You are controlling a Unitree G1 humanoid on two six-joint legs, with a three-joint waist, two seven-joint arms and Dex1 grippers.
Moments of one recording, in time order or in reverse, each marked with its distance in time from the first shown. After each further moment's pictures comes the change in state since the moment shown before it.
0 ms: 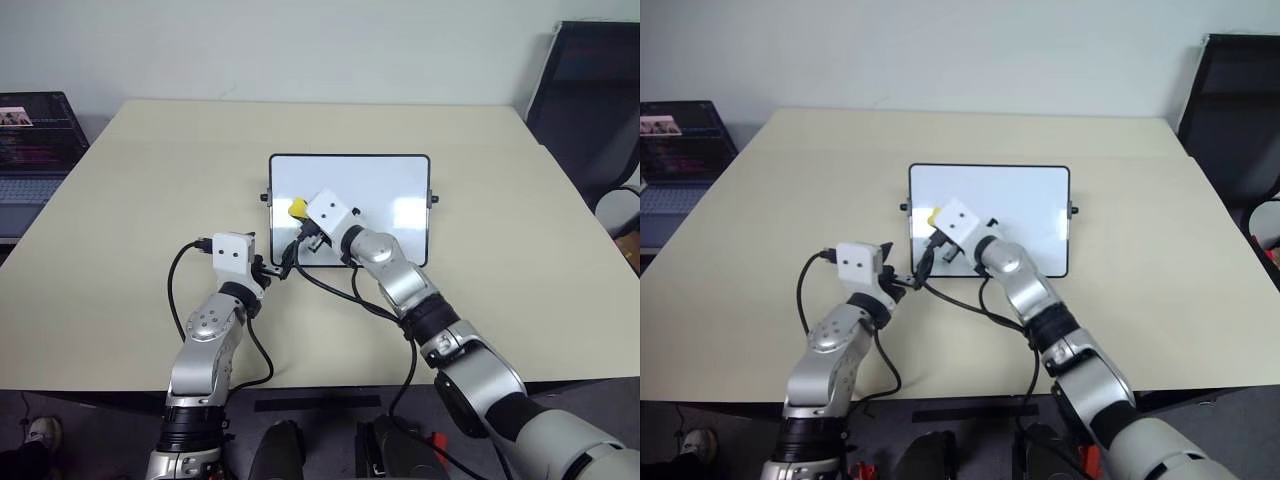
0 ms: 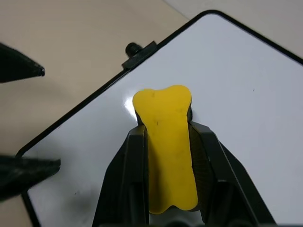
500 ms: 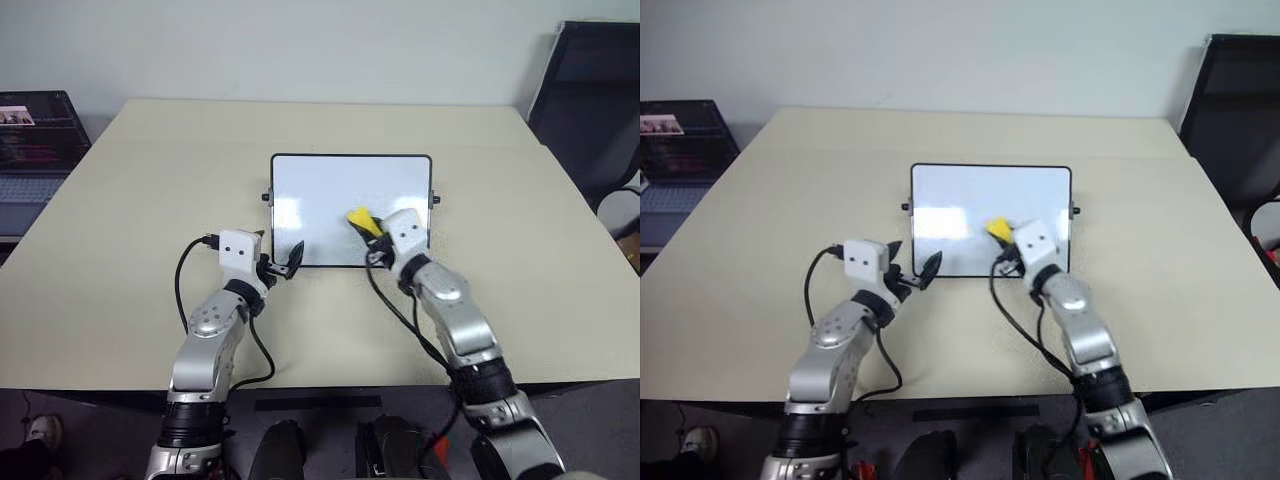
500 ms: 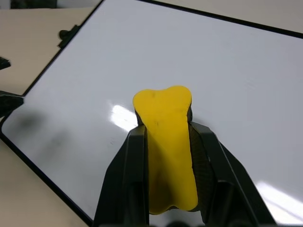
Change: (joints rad) left arm -0.004 0.009 -0.011 0.001 -0.019 0.016 -0.064; right arm 0.449 -0.127 -0.194 -0.593 0.178 0.148 0.013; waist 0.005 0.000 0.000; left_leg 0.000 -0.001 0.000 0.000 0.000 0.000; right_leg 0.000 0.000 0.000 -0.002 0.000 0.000
